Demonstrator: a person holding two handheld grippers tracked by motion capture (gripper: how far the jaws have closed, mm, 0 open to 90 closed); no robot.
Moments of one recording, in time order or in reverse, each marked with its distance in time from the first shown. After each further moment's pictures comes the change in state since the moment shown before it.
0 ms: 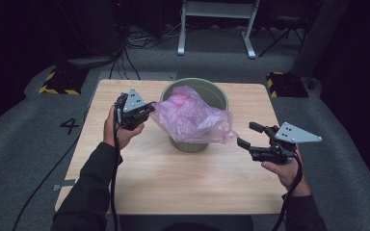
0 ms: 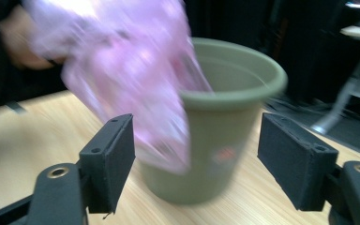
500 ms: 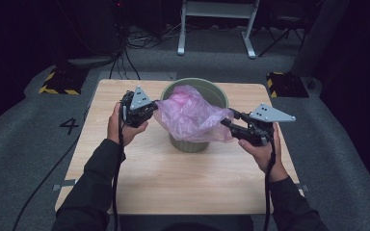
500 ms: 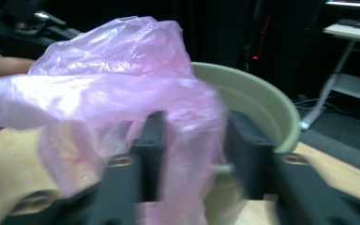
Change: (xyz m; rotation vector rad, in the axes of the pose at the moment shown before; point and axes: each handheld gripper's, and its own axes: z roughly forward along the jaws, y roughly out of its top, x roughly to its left) left arm 0.001 0.007 0.015 0.033 0.016 0.035; right arm 0.010 0.042 0.061 0.053 -0.130 0.009
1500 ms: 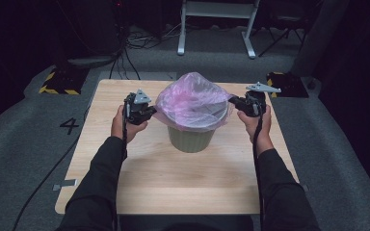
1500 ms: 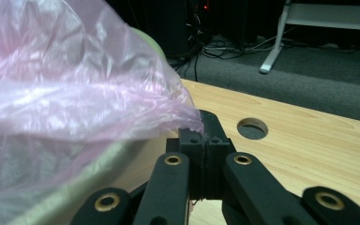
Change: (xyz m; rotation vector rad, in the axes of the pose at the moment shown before) left arm 0.024 -0.047 0.053 0.151 -0.057 -0.129; right arm -0.094 -0.030 0.080 0.158 -0.163 0.221
